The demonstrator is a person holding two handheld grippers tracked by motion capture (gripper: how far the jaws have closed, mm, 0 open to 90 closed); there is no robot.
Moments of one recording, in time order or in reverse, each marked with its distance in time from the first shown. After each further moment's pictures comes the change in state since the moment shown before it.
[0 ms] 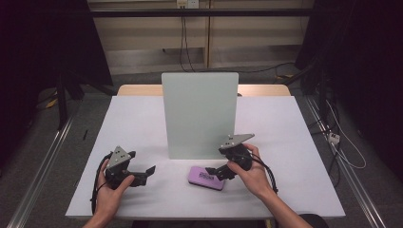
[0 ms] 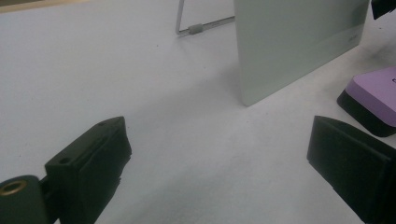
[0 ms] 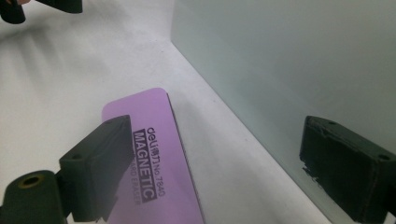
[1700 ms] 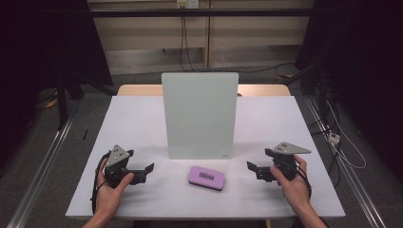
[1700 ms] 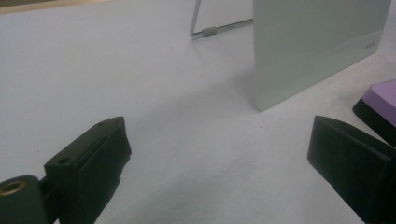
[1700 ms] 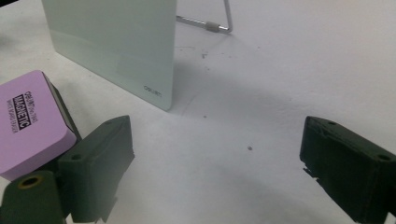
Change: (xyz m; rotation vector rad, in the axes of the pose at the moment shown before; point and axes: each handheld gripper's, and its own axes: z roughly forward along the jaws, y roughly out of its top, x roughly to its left) left arm 0.003 0.001 0.001 -0.010 0.042 -0.031; right arm -0.039 -0.081 -0.081 -0.180 -0.317 0.222
